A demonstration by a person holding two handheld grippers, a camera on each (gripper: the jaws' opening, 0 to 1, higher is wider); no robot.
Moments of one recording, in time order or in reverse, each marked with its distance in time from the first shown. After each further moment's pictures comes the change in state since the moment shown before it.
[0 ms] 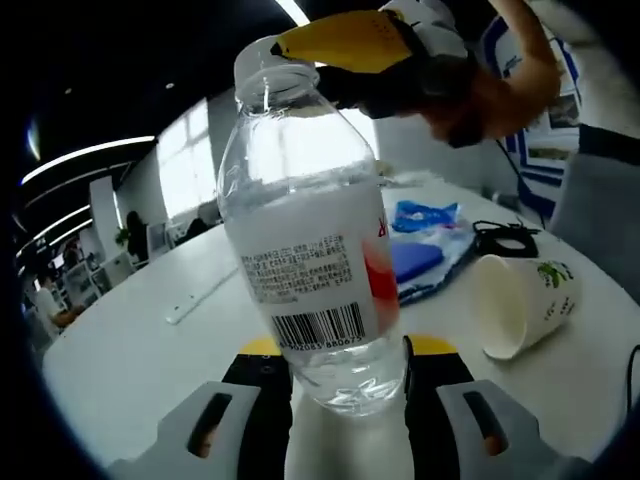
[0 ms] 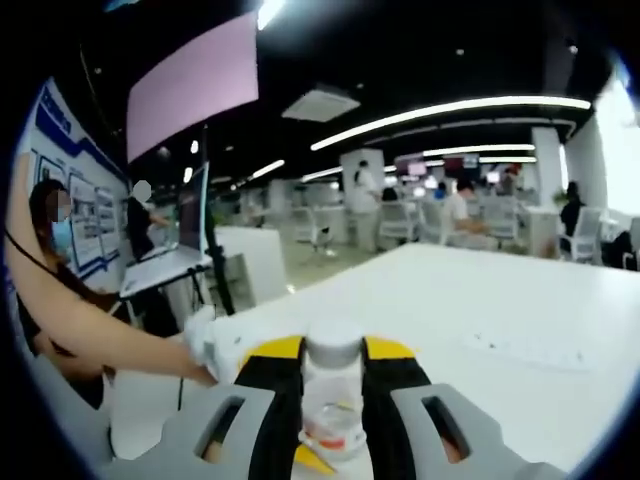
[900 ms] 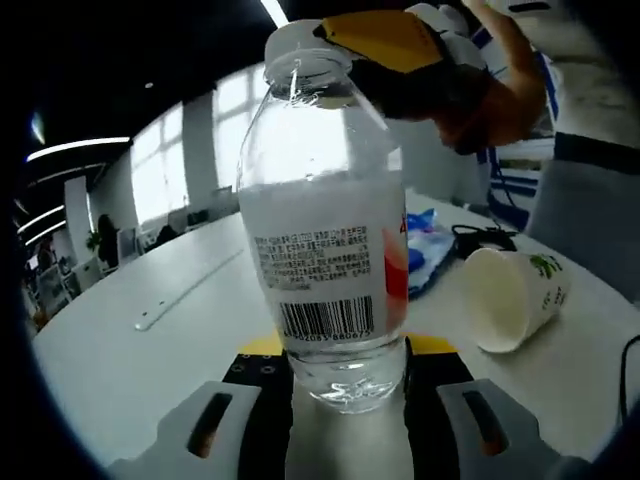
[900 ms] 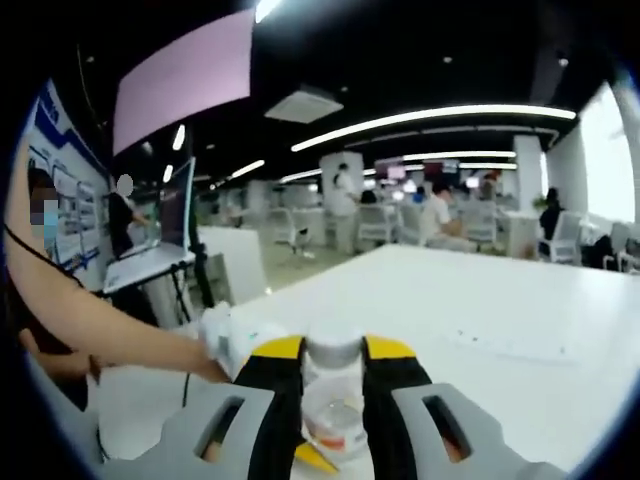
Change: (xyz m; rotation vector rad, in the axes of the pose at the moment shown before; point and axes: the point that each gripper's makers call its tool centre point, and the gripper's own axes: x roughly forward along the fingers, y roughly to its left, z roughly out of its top) left arm 0.009 -0.012 0.003 -0.043 -0.067 -0.124; right arm -0.004 -0.002 -0.004 -0.002 -0.011 -0.077
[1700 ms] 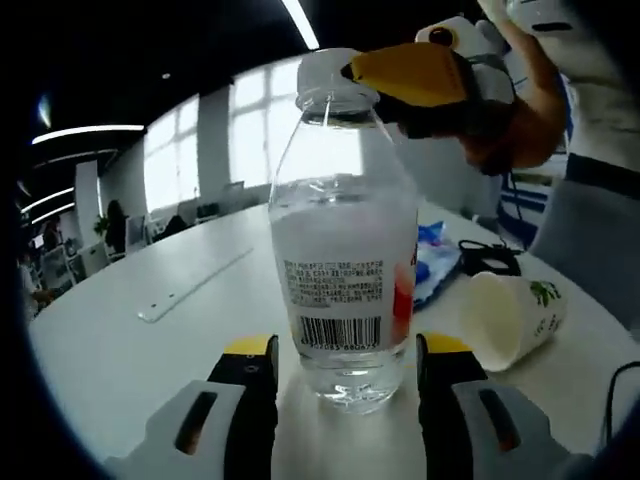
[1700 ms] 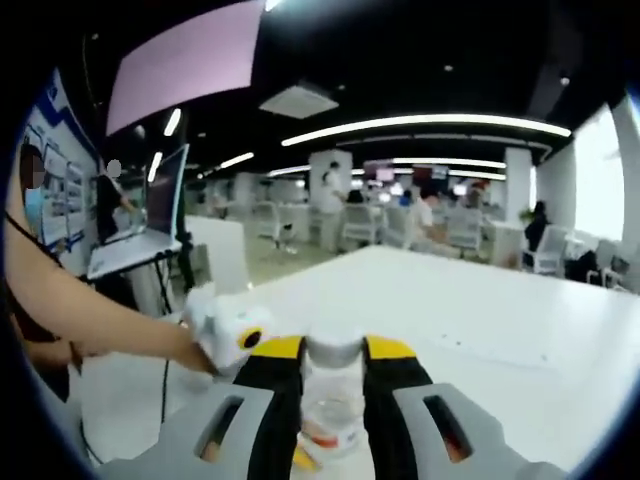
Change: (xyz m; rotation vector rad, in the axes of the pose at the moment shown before) left arm -0.011 0.004 0.016 -0.081 -0.018 0.050; right arm -0.002 0.000 0.001 -0.075 0.014 -0.072
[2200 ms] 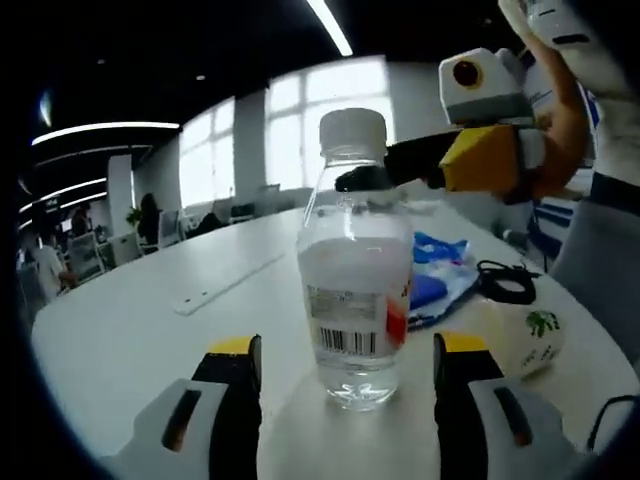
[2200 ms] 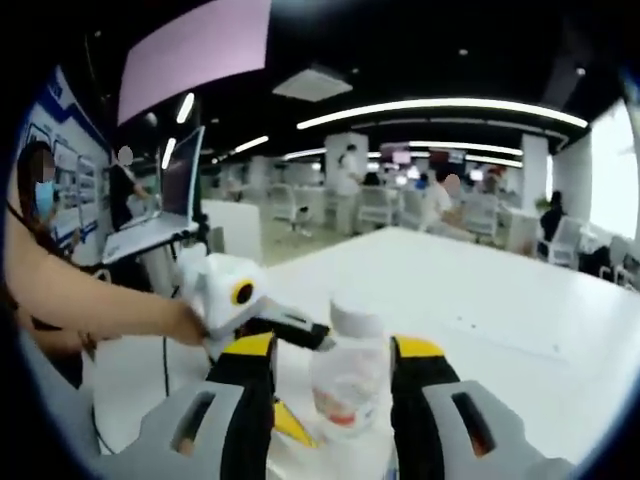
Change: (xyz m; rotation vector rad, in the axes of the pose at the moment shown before) left arm -0.028 0.003 0.016 -0.057 -0.035 0.168; right arm -0.007 0.011 -0.018 0.000 0.080 0.068
